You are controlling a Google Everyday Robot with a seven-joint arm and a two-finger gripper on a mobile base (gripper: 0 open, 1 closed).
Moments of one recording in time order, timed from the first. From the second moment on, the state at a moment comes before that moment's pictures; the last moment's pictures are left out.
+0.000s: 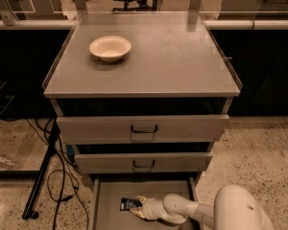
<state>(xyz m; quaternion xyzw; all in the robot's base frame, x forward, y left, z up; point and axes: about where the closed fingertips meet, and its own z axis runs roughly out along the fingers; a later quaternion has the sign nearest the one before) 0.515 0.037 0.098 -0.49 0.76 0.27 0.33</state>
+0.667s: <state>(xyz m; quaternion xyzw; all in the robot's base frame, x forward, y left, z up) 0.518 0.030 0.114 -0.48 0.76 0.31 0.32</state>
